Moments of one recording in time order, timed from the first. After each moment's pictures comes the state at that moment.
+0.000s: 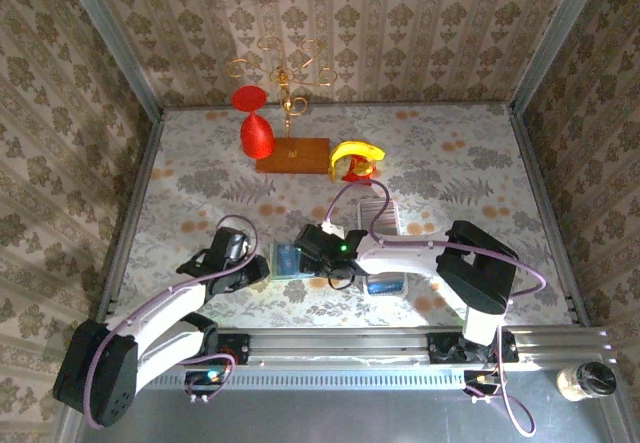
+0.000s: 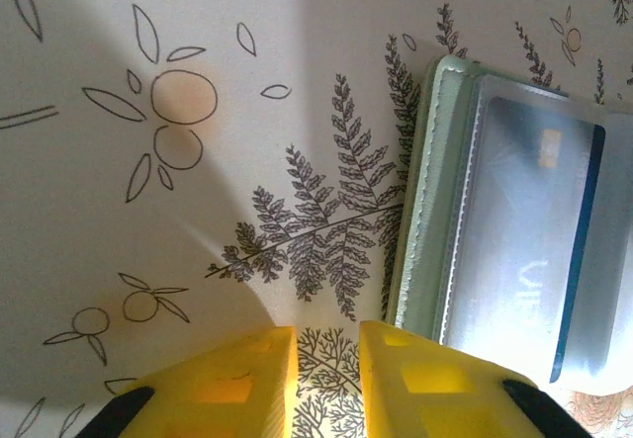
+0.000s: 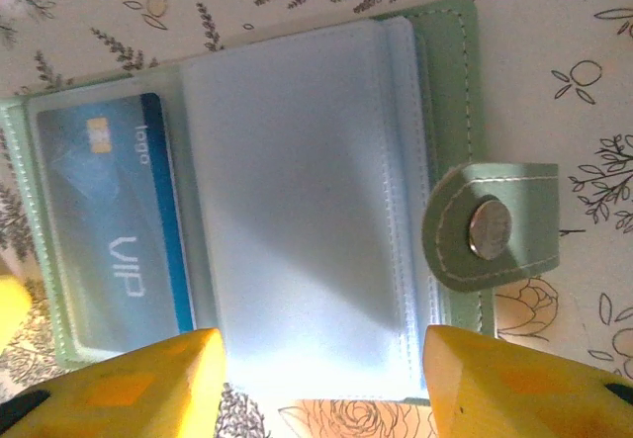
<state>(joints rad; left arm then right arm) -0.48 0.97 0.30 -0.34 0.18 -0.72 1.06 1.78 1.08 -0.41 0.16 1.16</state>
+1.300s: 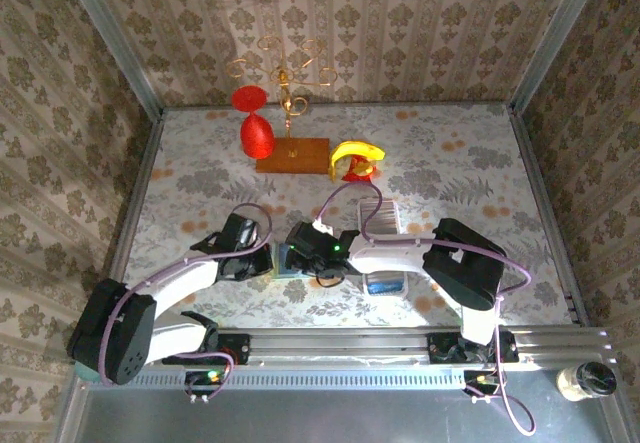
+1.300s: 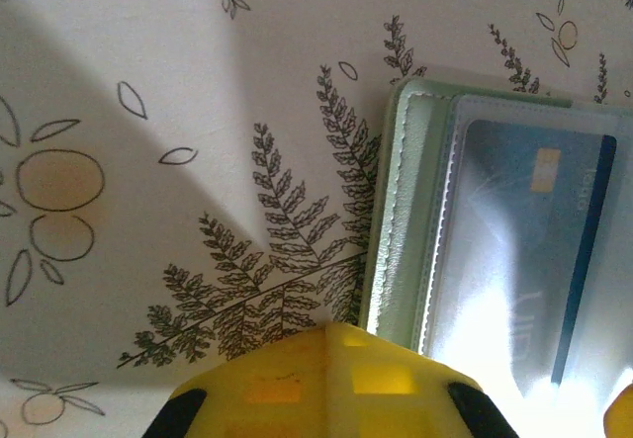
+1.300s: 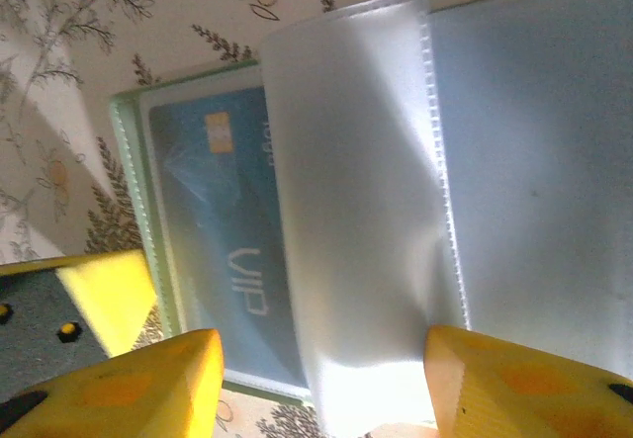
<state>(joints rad) -0.50 1.22 0.43 -0.32 0.23 -0.66 1.05 1.86 1.11 -0.26 0.08 1.23</state>
